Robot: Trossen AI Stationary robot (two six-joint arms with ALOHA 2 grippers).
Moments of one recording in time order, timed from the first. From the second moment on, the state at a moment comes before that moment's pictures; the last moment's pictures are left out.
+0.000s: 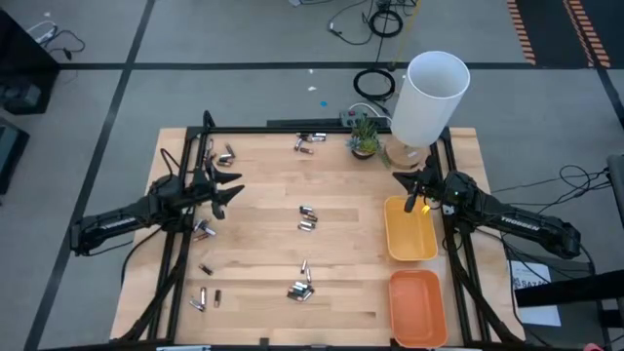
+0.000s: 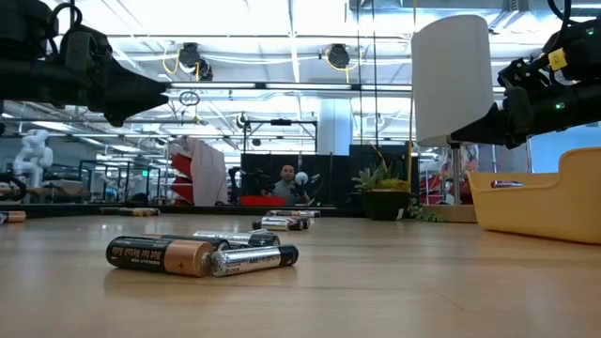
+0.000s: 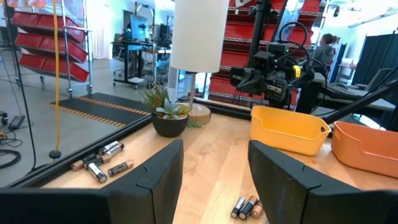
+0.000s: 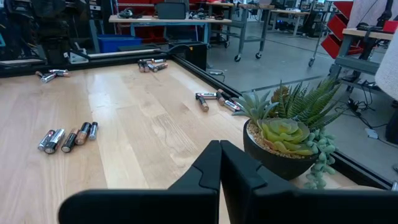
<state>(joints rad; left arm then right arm) 0.33 0.03 0.01 0.06 0.05 -0.10 -0.42 0.19 0.01 0.03 0.10 -0.02</state>
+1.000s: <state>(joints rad) 0.33 0.03 0.01 0.07 0.01 -0.43 -0.42 0.19 0.01 0.26 0.15 0.46</state>
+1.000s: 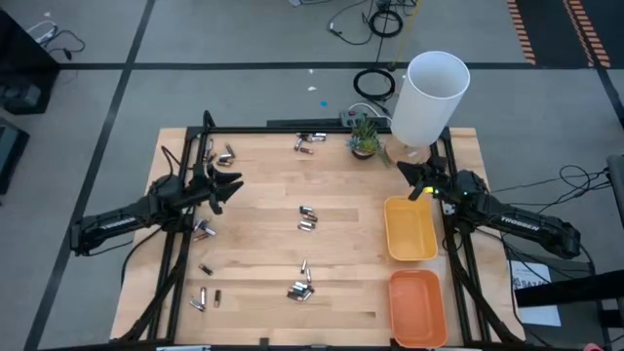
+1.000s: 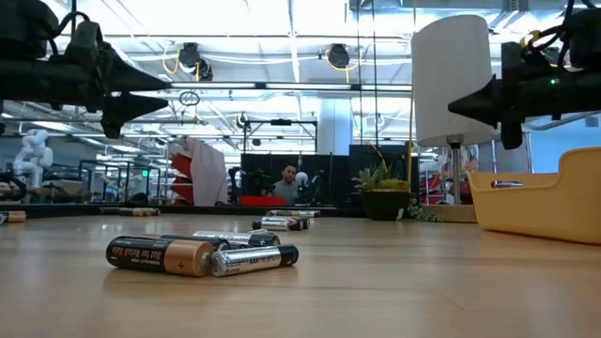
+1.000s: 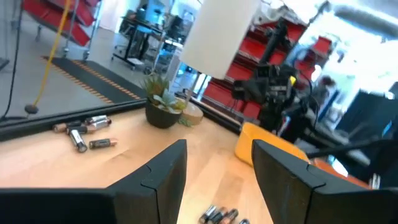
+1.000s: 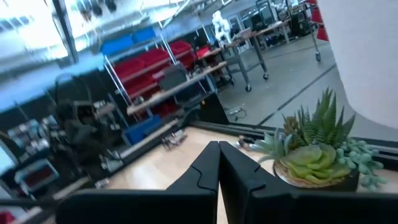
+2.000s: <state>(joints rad) 0.27 0.32 0.26 0.06 0.12 -0.19 -0.17 0.87 0.48 0.46 -0.14 0.07</state>
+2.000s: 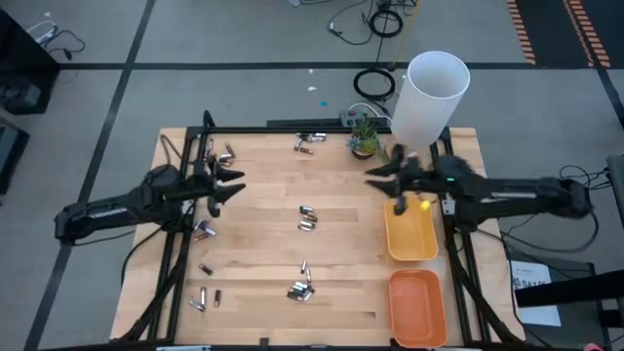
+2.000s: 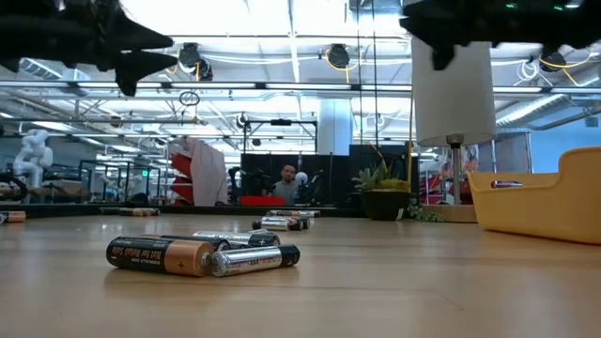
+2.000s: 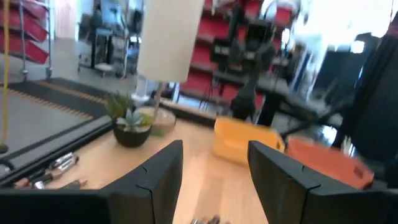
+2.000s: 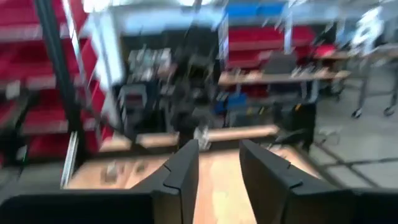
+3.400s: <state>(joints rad) 0.16 0.65 0.38 0.23 0.05 0.17 -0.01 1.91 1.17 -0.20 0.15 0.16</state>
